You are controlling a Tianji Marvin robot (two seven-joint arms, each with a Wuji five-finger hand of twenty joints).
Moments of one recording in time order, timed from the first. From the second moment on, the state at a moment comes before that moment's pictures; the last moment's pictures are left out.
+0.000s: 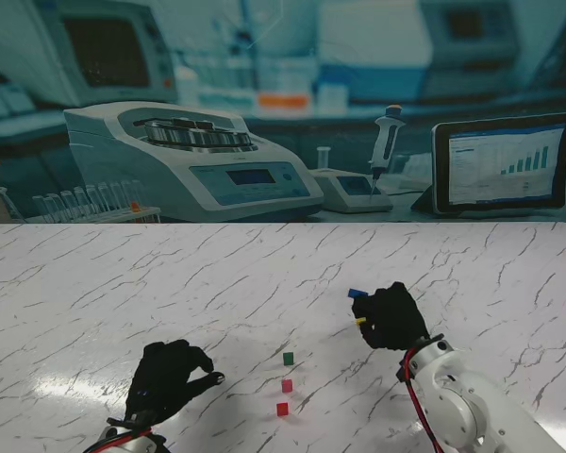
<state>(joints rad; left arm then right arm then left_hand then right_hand) 2.14 -1.10 -1.30 -1.92 1.01 0.10 0.32 -1.66 -1.08 1.21 -1.51 -0.94 -0.19 -0.30 0.95 -0.07 -0.08 -0.12 0.77 0.07 0.64 0.41 0.78 0.13 0.33 0.30 0.46 0.15 0.37 0.32 0.07 0.26 0.77 0.39 0.64 -0.70 1.15 -0.02 0.70 0.02 1.03 0.73 1.00 0.01 0.98 0.55 0.65 0.02 0.94 0.65 0.11 0.14 1.26 0.53</state>
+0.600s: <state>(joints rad) 2.16 -1.10 -1.32 -1.93 1.03 0.09 0.33 -1.56 -1.09 1.03 -1.49 -0.90 -0.07 -0.31 0.95 -0.07 -0.08 -0.12 0.77 0.07 0.64 0.41 0.78 0.13 0.33 0.30 0.46 0.15 0.37 0.32 0.07 0.26 0.77 0.39 0.63 -0.67 1.13 0.04 0.65 0.03 1.08 0.72 1.01 0.01 0.98 0.51 0.66 0.02 0.93 0.64 0.11 0.14 1.26 0.52</state>
